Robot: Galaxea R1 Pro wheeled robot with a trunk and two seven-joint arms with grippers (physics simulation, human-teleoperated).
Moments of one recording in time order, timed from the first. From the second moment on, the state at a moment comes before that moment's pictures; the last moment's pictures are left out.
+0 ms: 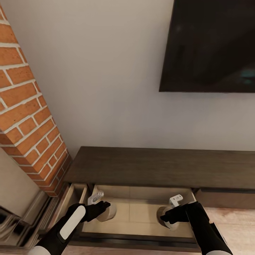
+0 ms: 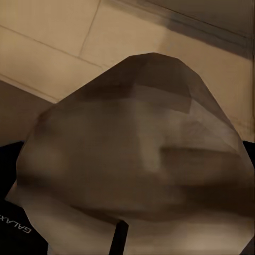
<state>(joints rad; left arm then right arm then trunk) -0.46 0.09 -0.36 -0.91 1.05 0.56 0.29 -0.42 0.02 -0.23 -1.03 0.70 0.69 0.78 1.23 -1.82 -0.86</state>
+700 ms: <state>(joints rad) -0.57 -0.04 -0.36 -0.61 1.01 0.53 0.55 -0.43 0.08 -0.23 -0.78 0.70 0.54 0.46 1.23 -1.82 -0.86</state>
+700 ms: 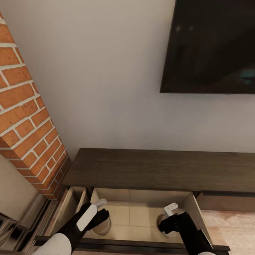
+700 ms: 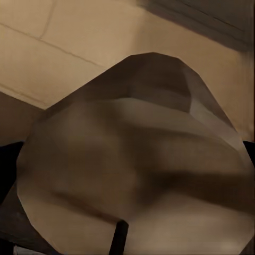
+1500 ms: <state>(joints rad) -0.57 -0.04 -0.49 -0.62 1.01 0.36 0.55 -0.43 0.09 -0.23 -0.77 0.70 0.52 0.41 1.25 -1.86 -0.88</state>
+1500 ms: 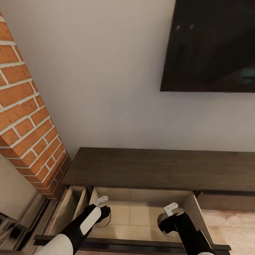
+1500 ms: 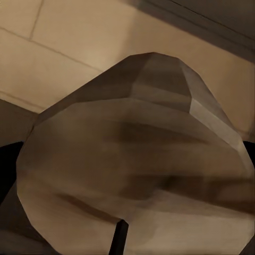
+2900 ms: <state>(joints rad) -0.57 -0.04 -0.48 -0.61 1.01 0.37 0.55 -0.48 0.17 -0.23 -0.76 0.70 0.58 0.41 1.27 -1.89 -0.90</state>
